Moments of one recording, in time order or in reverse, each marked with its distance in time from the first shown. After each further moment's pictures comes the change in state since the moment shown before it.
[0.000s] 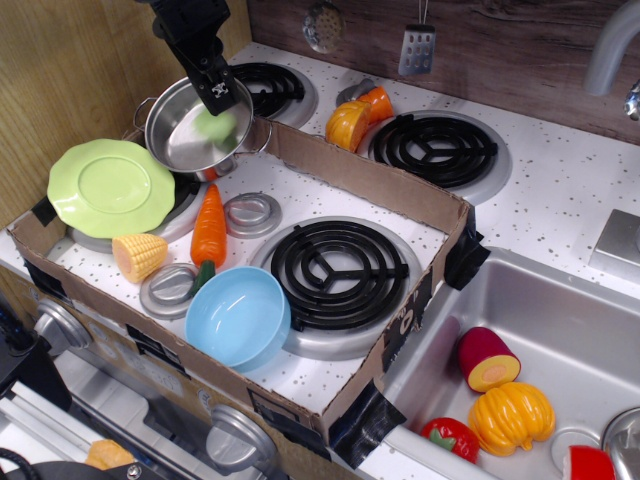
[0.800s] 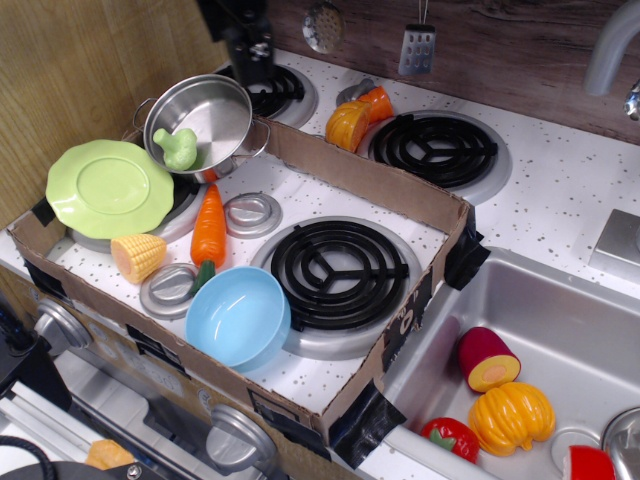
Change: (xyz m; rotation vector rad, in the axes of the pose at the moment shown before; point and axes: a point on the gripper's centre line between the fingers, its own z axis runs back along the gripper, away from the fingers) arm 0.026 -0.032 0.048 0.013 0.122 -0.009
